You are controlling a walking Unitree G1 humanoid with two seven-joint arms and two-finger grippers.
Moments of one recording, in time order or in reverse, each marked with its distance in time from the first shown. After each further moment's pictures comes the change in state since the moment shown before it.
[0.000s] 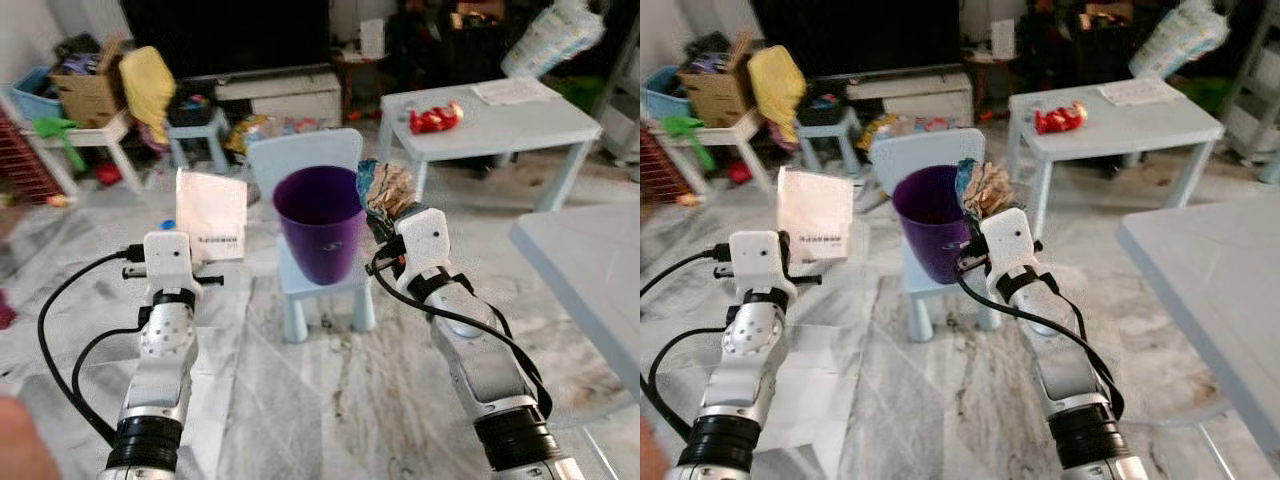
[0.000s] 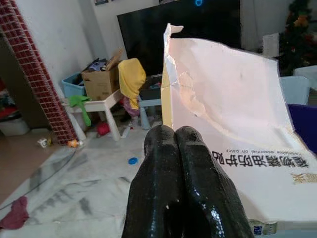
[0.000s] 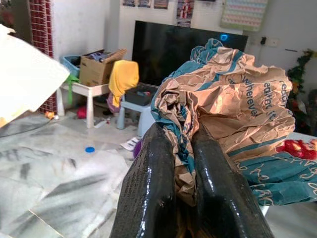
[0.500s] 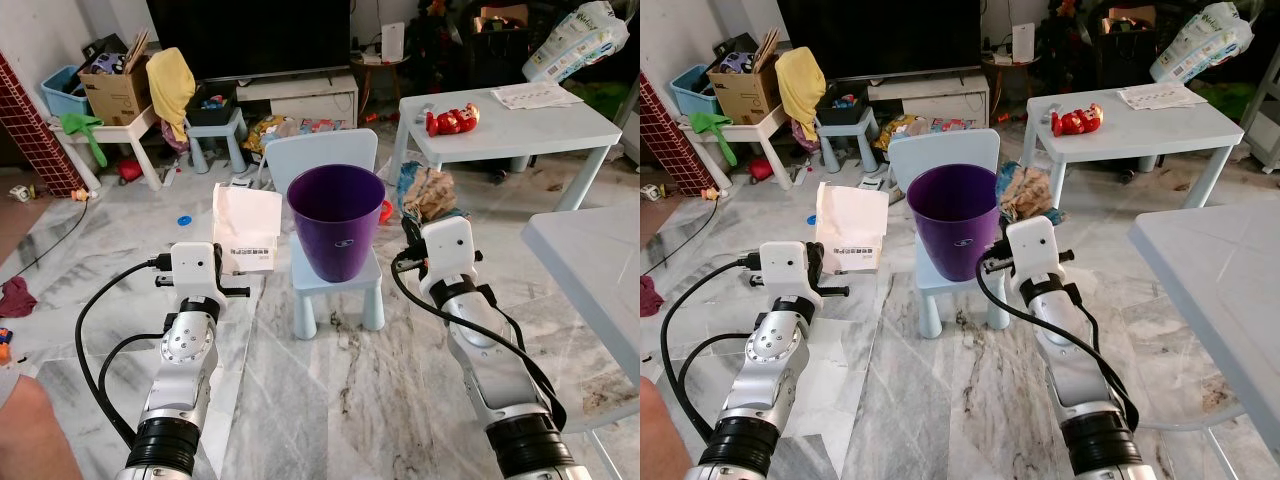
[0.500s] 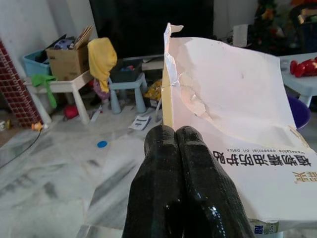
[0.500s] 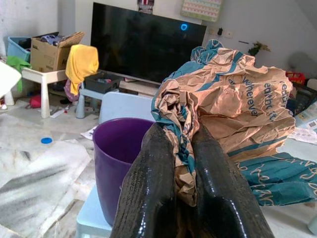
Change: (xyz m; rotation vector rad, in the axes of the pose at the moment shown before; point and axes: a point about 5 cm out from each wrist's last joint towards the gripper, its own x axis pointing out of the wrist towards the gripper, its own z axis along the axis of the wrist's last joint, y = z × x) left arm -0.006 -0.015 -0.018 -0.071 0.048 -0.121; right arm -0.013 -0.014 -0.019 -0.059 0.044 -0.167
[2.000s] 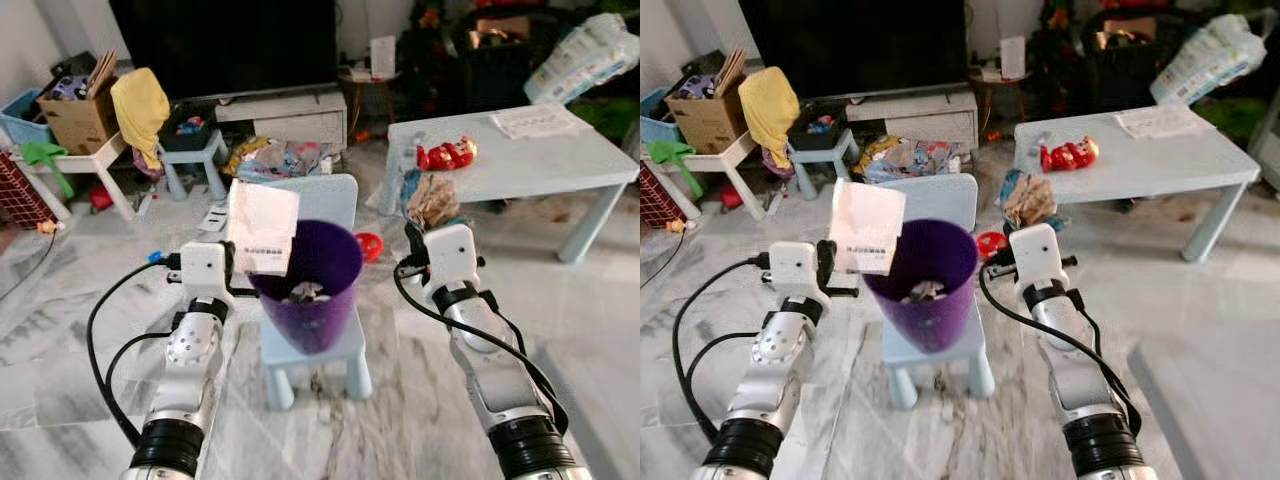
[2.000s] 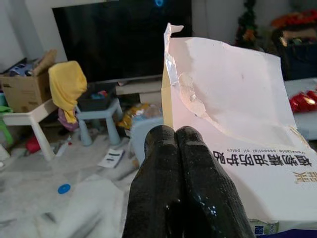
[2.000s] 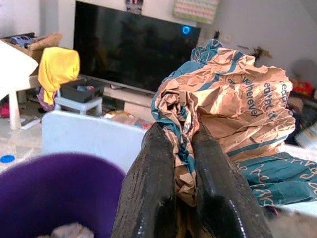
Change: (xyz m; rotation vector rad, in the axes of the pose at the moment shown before) left arm 0.000 -0.008 0.003 -0.007 -0.036 -0.063; right arm 0.001 0.005 -0.003 -0.001 -0.009 0.025
